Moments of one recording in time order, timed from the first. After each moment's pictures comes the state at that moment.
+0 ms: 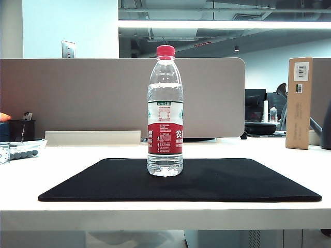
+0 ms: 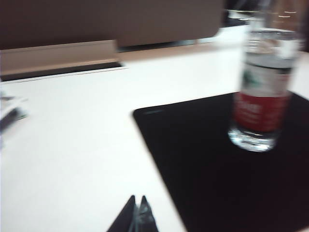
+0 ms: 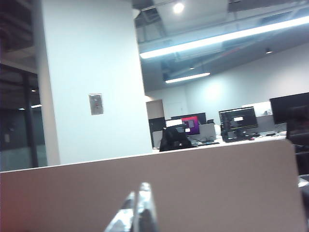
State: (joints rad) left arm -0.33 0.00 0.00 -0.07 0.00 0.05; right arm 0.84 1.43 0.83 1.28 0.56 -0.22
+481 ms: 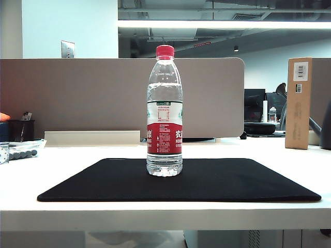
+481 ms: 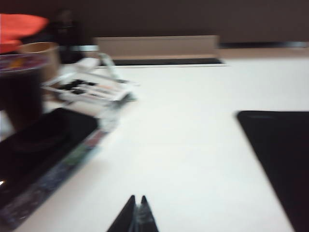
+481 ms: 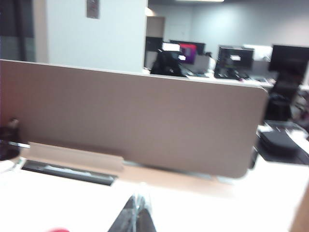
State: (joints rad) left arm 0.01 0.00 0.00 -0.08 -0.01 0.05; right arm 0.88 0.99 0.75 0.50 0.64 -0.20
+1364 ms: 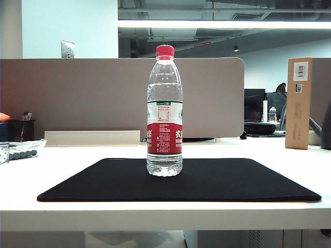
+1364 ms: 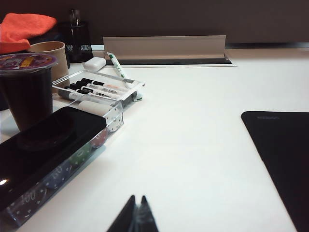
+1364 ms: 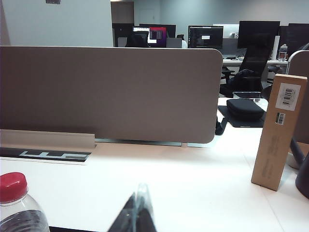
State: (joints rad) left arm 0.01 0.00 0.00 -0.08 -0.02 0.05; right arm 0.87 0.75 0.50 0.48 0.74 -0.13
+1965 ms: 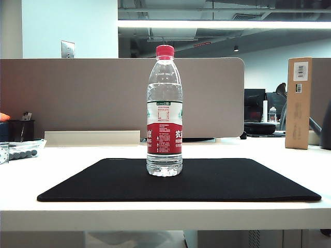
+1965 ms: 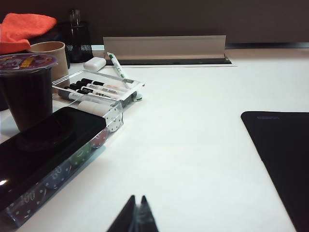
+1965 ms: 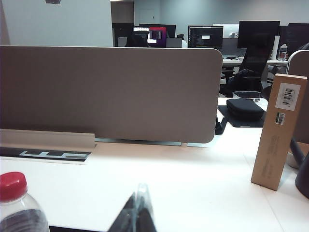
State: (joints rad) left arm 0.01 0.00 0.00 -0.08 -0.02 0.05; right arm 0.87 0.75 0.50 0.47 0.74 -0.13
